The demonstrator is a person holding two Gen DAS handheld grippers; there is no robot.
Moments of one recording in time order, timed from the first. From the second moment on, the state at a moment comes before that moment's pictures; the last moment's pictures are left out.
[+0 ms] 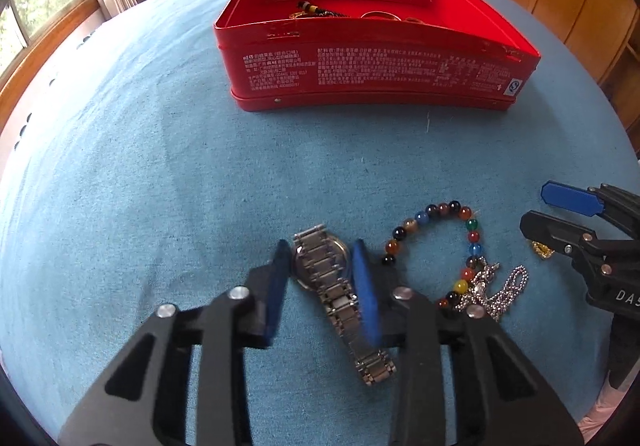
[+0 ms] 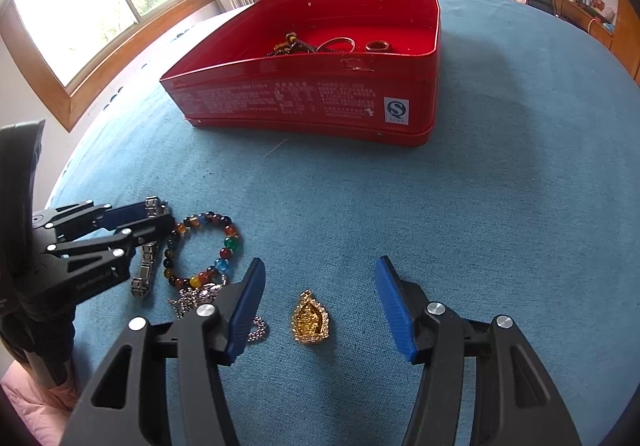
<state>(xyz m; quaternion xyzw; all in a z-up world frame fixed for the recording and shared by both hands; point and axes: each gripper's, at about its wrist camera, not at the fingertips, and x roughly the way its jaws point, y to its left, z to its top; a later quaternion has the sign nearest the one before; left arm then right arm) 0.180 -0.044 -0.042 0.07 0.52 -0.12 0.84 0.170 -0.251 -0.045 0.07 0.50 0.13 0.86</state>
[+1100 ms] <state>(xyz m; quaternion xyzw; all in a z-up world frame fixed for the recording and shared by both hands) 0.164 -0.013 -0.035 0.05 0.53 -0.18 0.83 0.128 -0.247 -0.048 0.02 0.48 0.09 0.87</state>
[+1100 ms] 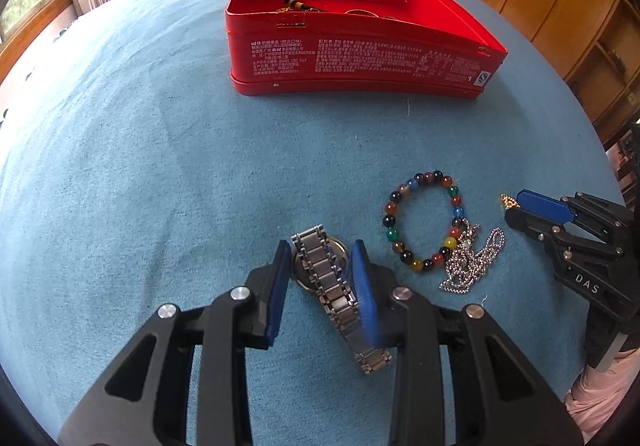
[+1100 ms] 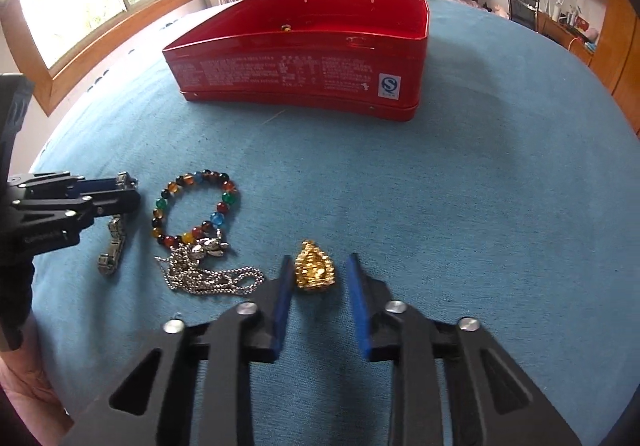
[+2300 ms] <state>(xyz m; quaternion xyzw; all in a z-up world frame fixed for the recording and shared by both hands) 0.200 -0.018 0.065 0.00 0.44 -0.18 0.88 0.156 -0.273 0.055 0.08 0.40 0.13 0.90</state>
